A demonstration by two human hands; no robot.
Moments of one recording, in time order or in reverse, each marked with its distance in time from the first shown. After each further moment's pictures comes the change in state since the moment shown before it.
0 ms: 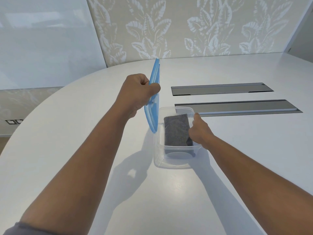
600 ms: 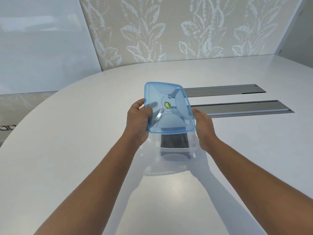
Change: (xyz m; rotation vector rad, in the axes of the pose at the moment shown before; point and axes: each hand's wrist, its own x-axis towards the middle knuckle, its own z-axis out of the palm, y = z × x) left_hand -0.022 -0.066 0.043 -0.772 0.065 -0.347; right_hand -0.013 -0.013 -0.017 0.772 0.165 -0.078
